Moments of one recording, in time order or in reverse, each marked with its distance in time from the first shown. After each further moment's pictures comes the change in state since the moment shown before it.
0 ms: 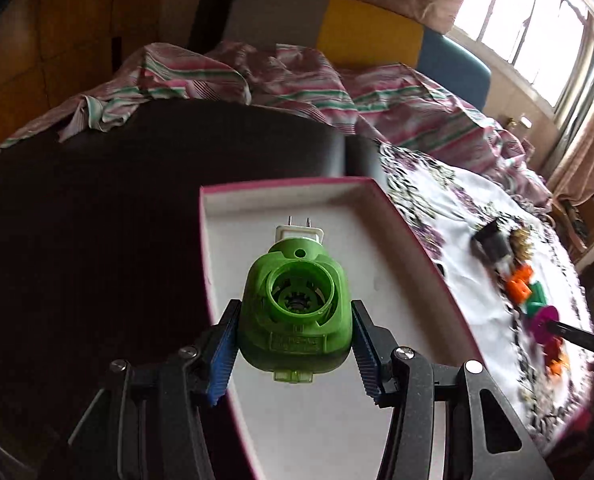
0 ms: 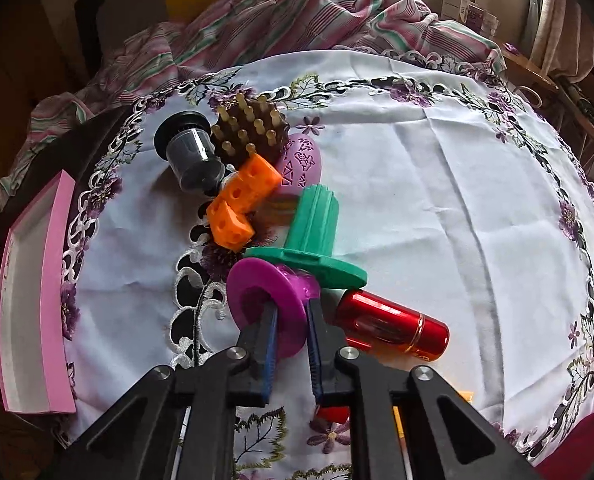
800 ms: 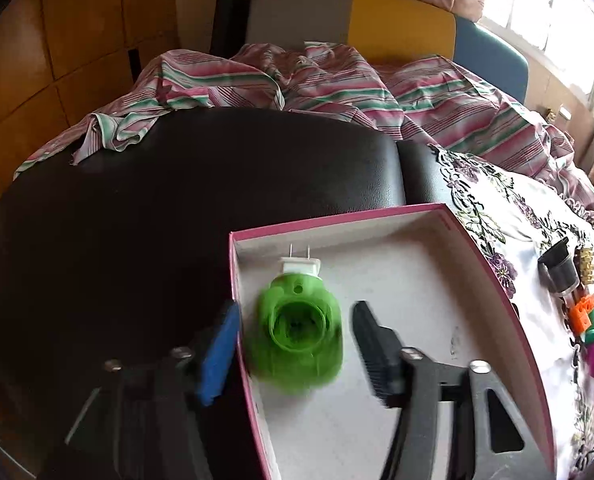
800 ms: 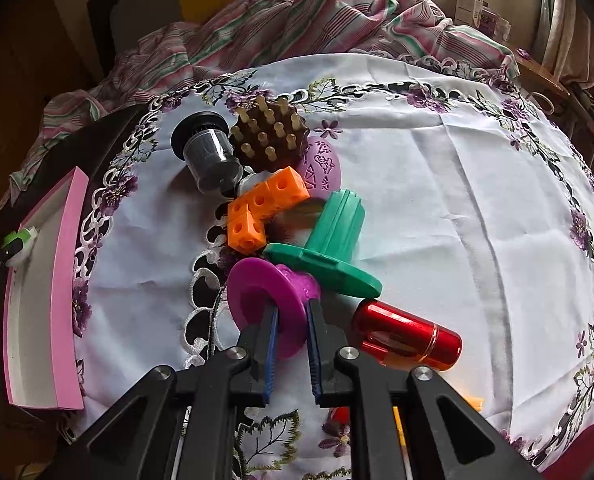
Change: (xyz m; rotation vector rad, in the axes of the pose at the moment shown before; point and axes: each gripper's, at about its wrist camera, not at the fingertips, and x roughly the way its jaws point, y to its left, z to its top) left arm 0.051 0.012 0.039 0.025 -0.008 0.157; right arm 0.001 0.007 0.000 -0.037 -0.006 0.035
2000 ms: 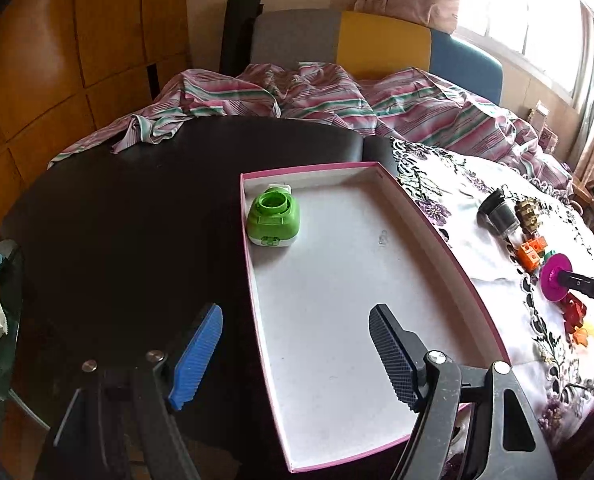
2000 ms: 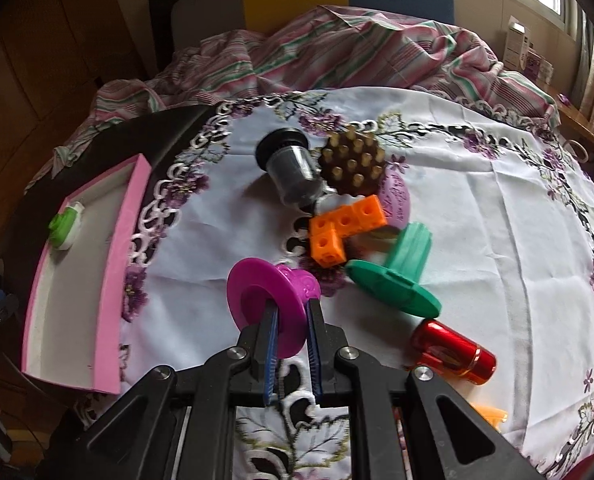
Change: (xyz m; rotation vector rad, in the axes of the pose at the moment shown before) left arm -0.116 -0.028 -0.095 -0.007 -0.063 0.025; right arm -0.023 0.049 -0.007 -0.151 -0.081 0.134
